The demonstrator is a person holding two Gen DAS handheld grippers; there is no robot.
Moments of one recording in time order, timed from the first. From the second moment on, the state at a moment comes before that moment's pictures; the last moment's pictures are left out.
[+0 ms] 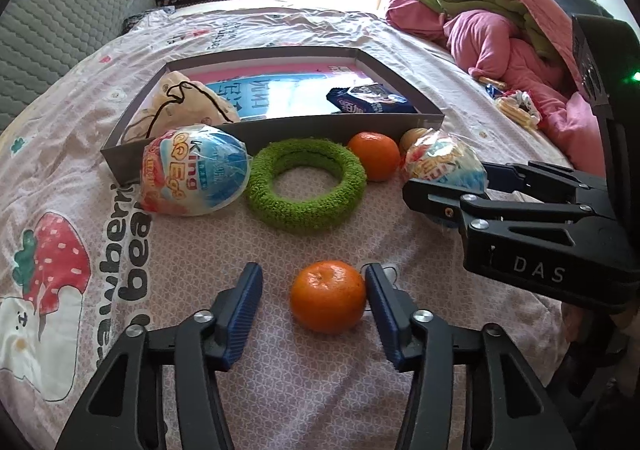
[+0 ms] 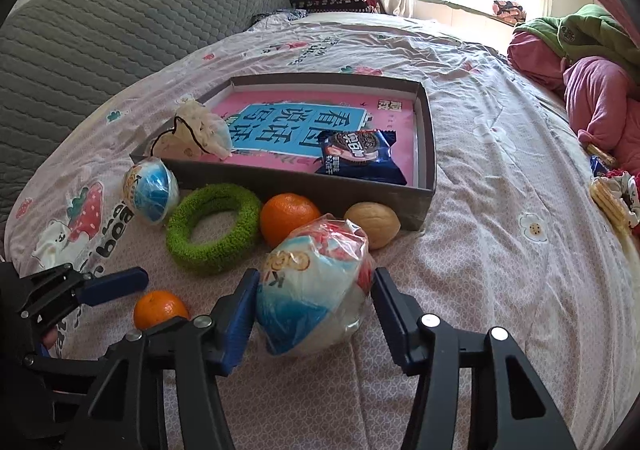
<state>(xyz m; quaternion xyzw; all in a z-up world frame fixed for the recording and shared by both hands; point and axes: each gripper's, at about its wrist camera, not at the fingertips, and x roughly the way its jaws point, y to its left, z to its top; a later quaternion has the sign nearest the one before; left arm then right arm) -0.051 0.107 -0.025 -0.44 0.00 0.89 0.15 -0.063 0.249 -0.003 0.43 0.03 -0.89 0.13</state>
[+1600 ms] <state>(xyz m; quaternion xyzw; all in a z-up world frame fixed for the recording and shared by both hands) -0.058 0.068 0.025 -0.35 -0.04 0.93 0.12 -0.060 0.241 0.036 0.33 0.02 -0.93 0.17</state>
